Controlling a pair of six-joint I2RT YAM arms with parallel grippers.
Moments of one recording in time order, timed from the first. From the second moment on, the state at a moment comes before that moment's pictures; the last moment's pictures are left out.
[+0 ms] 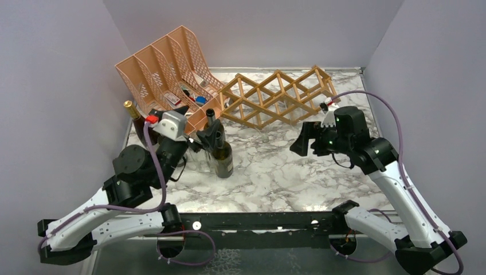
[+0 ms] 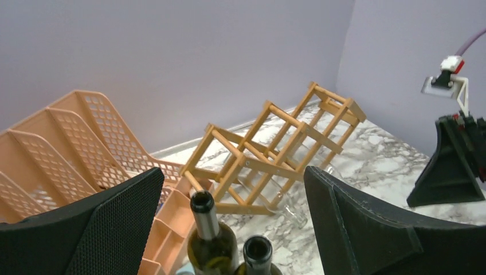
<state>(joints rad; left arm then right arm) -1.12 0.58 0.96 -0.14 -0.59 0.16 0.46 0.92 1.10 -0.88 -0.20 0.39</state>
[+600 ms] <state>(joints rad) -0.86 1.17 1.22 0.01 -0.55 0.28 0.46 1.01 0.83 -0.50 -0.20 0.44</state>
